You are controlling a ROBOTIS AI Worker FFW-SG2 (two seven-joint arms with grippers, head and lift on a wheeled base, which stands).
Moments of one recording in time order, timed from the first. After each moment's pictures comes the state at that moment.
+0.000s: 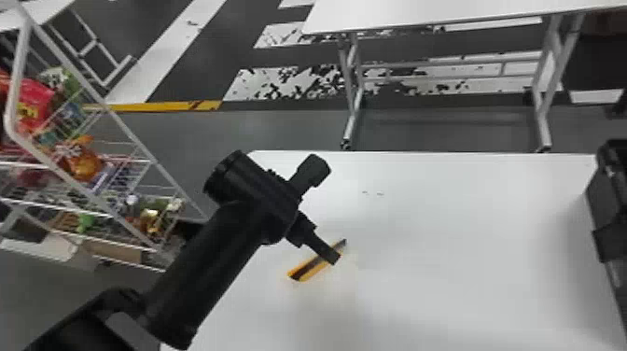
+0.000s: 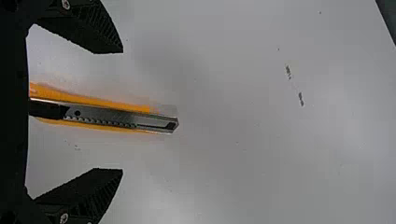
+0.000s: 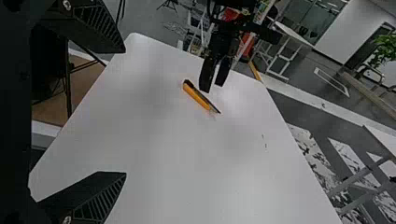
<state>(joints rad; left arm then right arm) -0.29 0.45 -0.49 -1.54 -0.25 1.30 -0.90 0.72 -0.12 -0.21 -2.40 -0.55 1.19 0.63</state>
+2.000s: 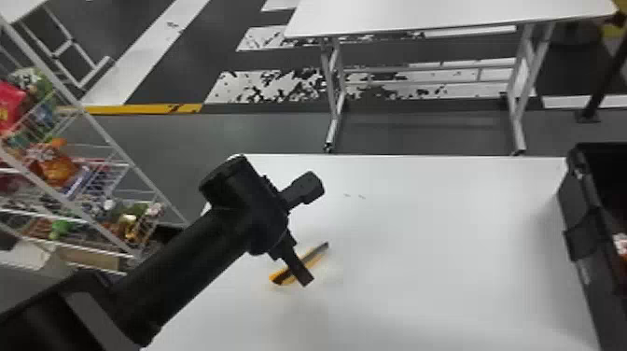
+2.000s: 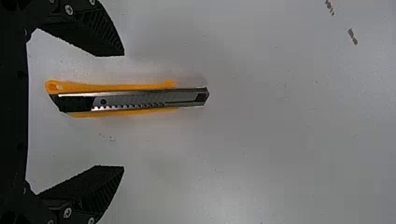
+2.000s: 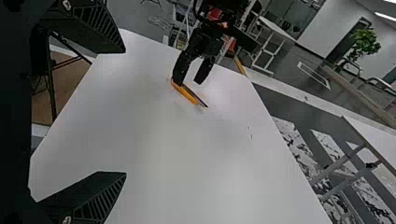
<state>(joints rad) -0.40 0.55 -0.75 -1.50 -0.27 1.27 -1.04 0.75 -0.07 -0.25 -2.42 -0.55 1.17 0.63</state>
